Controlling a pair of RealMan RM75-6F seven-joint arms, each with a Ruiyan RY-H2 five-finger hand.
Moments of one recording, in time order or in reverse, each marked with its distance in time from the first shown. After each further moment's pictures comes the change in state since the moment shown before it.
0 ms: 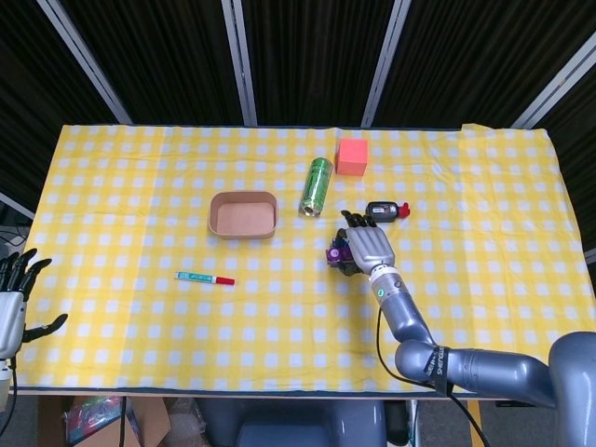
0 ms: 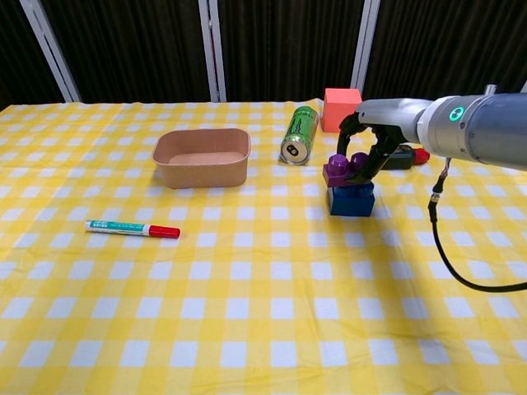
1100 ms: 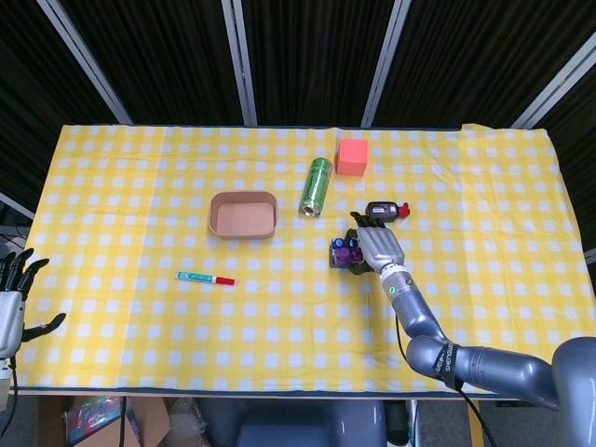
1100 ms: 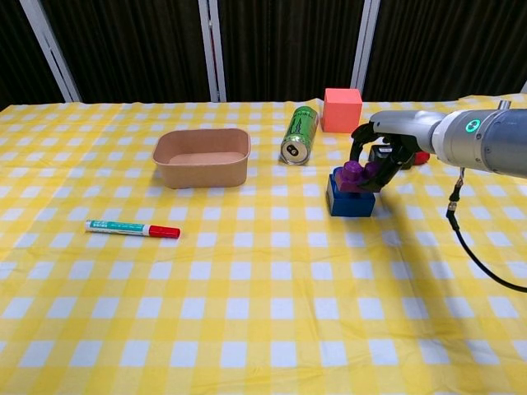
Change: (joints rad) left arm 0.002 -0.005 -0.009 -0.002 -0.022 0.001 0.024; right arm -0.041 -0.005 -0.029 0.109 -0.091 -0.097 0.143
